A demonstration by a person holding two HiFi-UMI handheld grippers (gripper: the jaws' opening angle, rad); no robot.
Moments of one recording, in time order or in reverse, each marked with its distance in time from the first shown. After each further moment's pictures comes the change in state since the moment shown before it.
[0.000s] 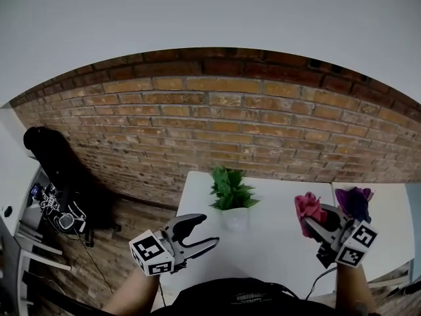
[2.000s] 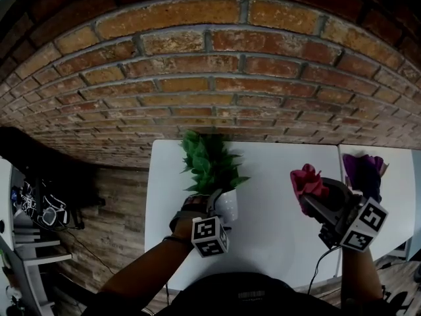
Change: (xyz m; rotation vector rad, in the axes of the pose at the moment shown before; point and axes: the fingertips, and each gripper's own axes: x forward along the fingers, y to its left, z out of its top) left arm 0.187 0.105 -0.276 0.573 0.954 -0.105; right arm 0.071 -0.142 -0.088 0.124 0.150 -0.020
